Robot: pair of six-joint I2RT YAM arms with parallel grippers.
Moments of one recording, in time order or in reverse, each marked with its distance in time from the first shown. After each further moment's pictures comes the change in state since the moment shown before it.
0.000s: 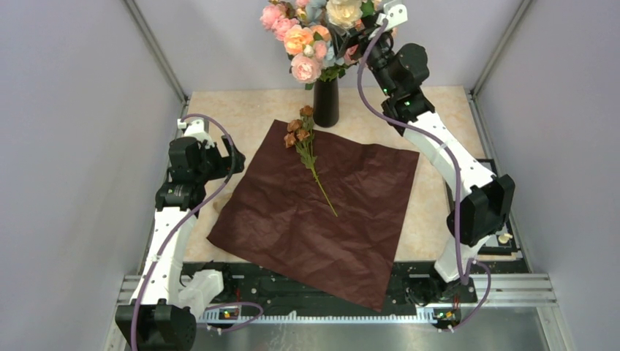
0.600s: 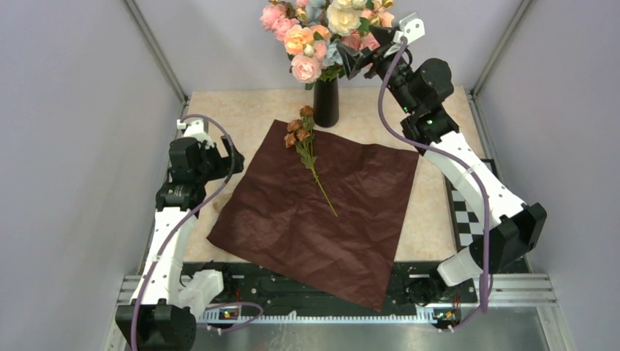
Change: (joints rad) left arm 0.000 0.000 -0.003 0.000 -0.015 0.000; right arm 0.000 -0.243 -0.217 -0.071 -0.080 -0.025
